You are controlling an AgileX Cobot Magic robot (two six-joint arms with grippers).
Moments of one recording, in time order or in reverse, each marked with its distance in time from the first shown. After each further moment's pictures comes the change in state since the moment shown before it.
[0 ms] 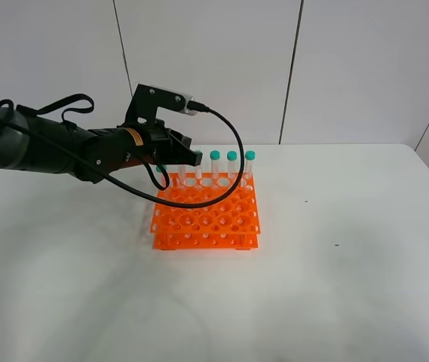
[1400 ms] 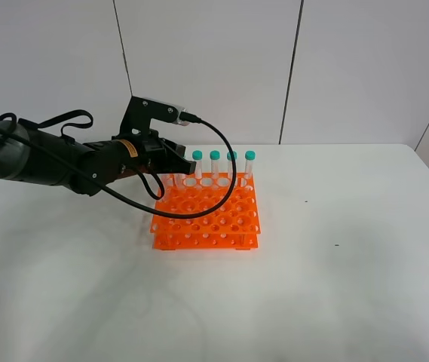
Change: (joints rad) left arm 0.023 0.014 0.061 0.002 -0.088 -0.009; right arm 0.000 -0.002 0.000 0.000 0.000 0.000
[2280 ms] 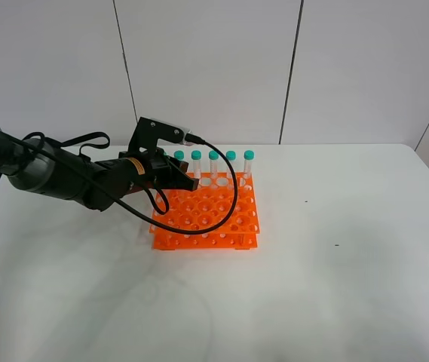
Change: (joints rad) left arm 0.000 0.113 0.001 0.001 -0.069 0.002; right arm 0.000 0.000 0.000 0.000 0.000 0.000
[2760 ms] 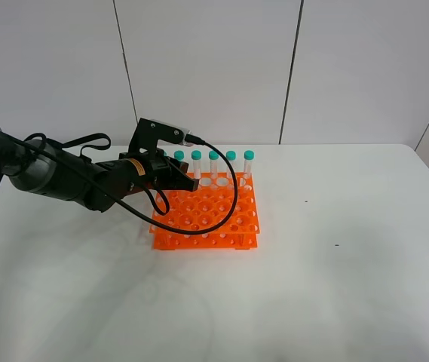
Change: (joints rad) left arm 0.000 0.002 0.000 0.000 -0.006 -0.003; right arm 0.000 0.000 0.000 0.000 0.000 0.000
